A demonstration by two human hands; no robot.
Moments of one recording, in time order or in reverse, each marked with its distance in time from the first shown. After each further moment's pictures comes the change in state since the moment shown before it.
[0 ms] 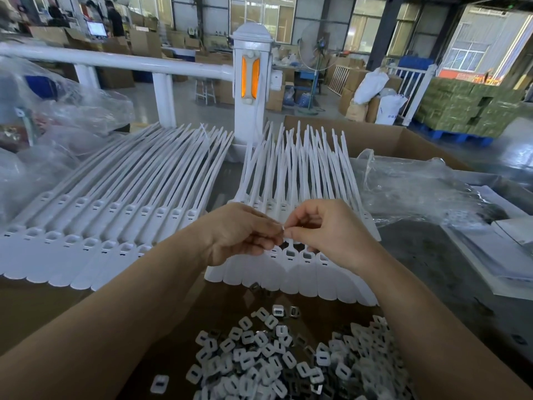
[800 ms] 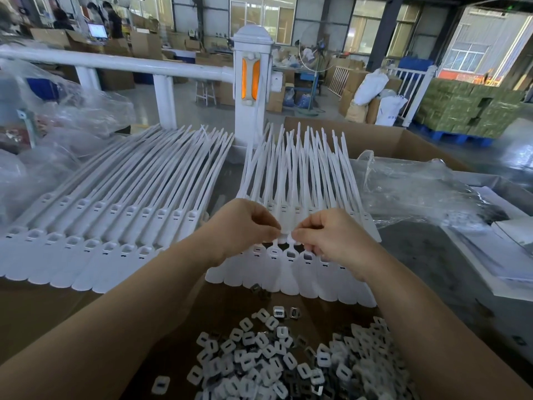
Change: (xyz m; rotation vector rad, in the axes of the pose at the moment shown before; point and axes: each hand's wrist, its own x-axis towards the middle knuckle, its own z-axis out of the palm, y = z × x) left_hand 0.004 -0.009 0.004 0.541 0.235 0.256; right_hand 0.003 0.008 0.000 0.002 -0.032 0.296
